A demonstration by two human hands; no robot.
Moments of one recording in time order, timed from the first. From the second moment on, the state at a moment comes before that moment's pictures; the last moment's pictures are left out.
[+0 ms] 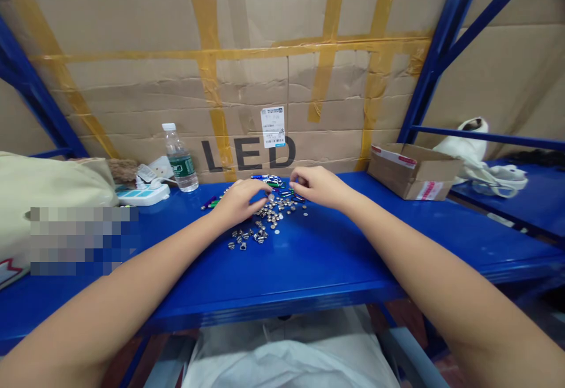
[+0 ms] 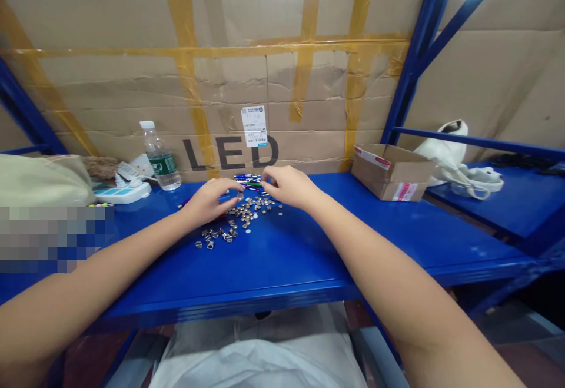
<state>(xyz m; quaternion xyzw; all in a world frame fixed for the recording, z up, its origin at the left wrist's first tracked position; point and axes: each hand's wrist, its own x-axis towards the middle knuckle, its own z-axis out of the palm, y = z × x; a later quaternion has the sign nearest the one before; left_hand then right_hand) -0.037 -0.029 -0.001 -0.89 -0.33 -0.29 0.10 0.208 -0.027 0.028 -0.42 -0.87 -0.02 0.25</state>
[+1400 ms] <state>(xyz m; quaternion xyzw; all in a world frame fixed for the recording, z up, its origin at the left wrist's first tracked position) -0.034 -0.027 -0.005 -0.92 -0.31 -0.22 0.08 0.219 -0.001 0.013 -0.47 -0.87 0.11 -0.05</state>
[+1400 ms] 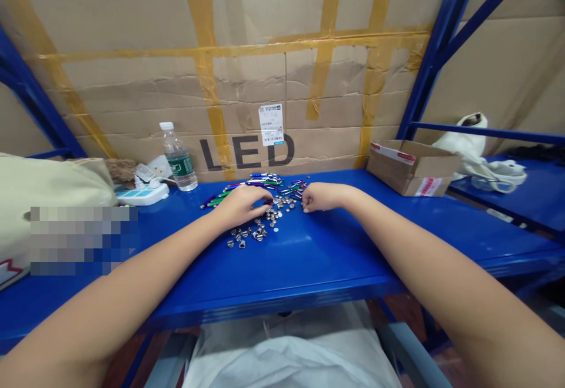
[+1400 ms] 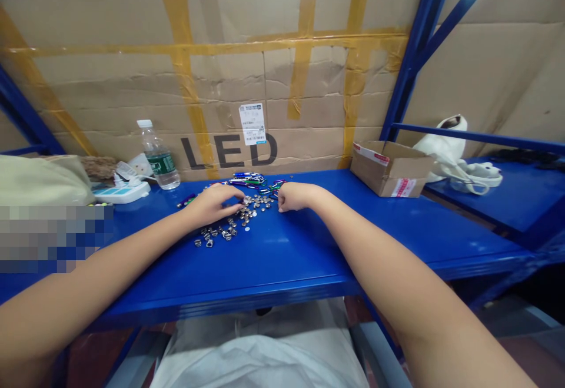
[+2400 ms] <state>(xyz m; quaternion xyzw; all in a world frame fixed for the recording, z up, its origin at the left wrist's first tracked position) -0.031 -0.028 -0.007 -0.93 -0.31 -0.20 0.07 0.189 -0.028 0.014 -0.34 -0.87 0.25 0.25</state>
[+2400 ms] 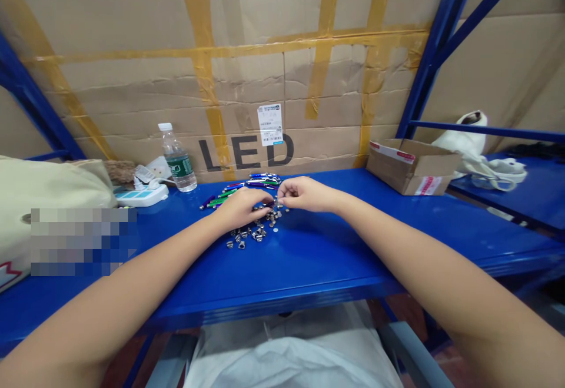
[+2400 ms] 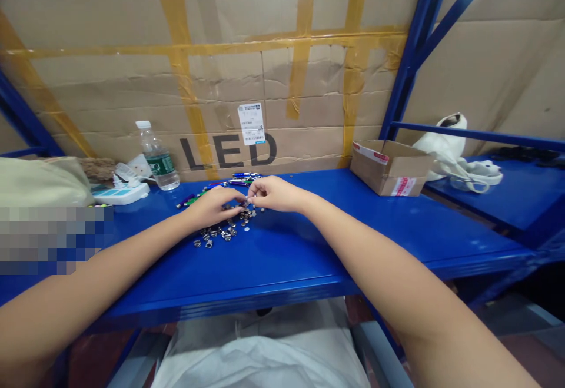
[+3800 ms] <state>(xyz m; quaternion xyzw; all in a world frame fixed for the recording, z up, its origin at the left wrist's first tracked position) -0.033 -0.025 -0.008 -0.91 -0.33 -0.23 0.01 0.204 -0.011 0.014 -0.40 -0.86 0.15 0.27</state>
